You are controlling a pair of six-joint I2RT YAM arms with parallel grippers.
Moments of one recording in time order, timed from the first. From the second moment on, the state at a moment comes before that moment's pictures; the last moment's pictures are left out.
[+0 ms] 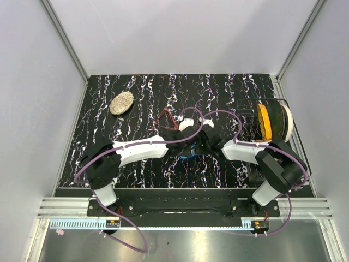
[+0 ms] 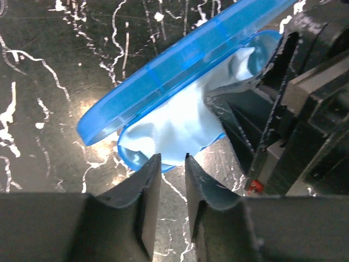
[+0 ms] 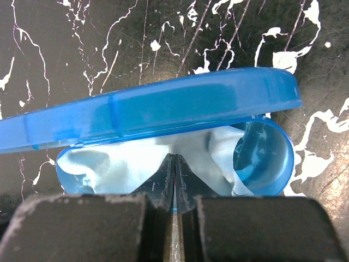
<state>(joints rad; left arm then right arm) -1.01 1.74 1.19 -0.51 -0.34 -0.72 0.71 1.60 0.74 0.01 0.11 0.62</state>
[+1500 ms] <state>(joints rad) -0.98 1.80 1.10 -0.40 -0.42 -0.91 0.71 1.65 0.74 0.08 0.11 0.73</state>
